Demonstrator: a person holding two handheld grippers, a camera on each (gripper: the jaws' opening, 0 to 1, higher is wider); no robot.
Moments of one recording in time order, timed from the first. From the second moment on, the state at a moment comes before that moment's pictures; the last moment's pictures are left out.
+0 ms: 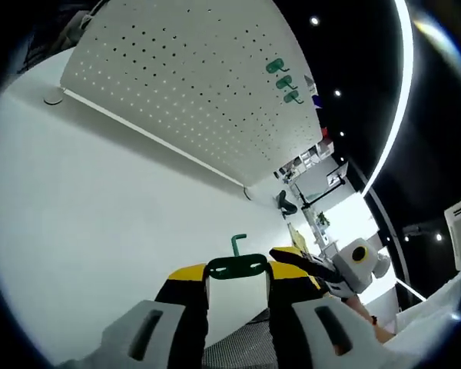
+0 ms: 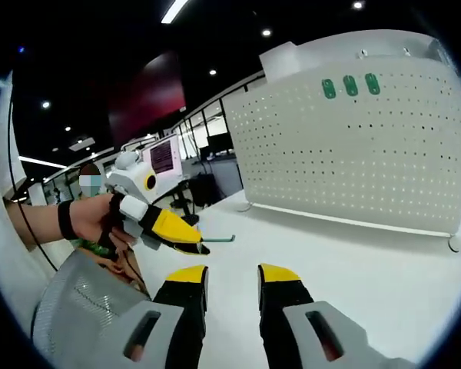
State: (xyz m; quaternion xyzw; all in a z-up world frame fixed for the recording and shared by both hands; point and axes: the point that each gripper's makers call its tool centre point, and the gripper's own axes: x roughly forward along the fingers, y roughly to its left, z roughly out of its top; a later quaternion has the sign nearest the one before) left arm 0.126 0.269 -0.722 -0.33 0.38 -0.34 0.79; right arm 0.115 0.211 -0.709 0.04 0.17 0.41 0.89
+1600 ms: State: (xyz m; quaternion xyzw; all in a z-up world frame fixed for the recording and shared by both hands) left arm 0.050 0.243 -0.703 -0.38 0.47 -0.50 0.62; right arm 0.055 0.241 -0.701 -0.02 0.15 0.60 0.79
